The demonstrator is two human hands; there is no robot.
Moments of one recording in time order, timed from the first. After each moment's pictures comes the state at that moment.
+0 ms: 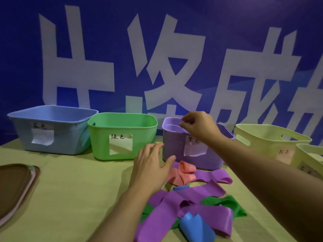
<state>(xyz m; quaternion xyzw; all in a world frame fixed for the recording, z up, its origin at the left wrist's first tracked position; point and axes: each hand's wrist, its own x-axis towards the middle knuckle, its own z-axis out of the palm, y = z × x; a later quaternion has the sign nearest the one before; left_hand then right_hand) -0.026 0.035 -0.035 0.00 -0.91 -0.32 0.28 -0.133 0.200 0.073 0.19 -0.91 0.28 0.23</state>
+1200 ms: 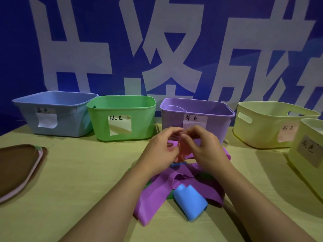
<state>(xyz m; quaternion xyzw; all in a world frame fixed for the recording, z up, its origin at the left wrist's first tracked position) -0.012 0.062 -0.030 -0.16 -0.85 -0.45 0.23 -0.038 0.228 -0.018 0.24 -0.84 0.44 0.21</state>
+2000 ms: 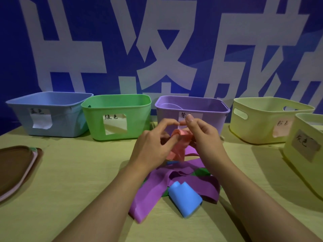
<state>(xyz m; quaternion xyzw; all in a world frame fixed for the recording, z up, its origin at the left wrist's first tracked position) 0.002 0.065 -0.020 -0.17 -0.85 -0.39 0.32 -0.025 0.227 -0.004 0.19 -0.66 0.72 0.06</state>
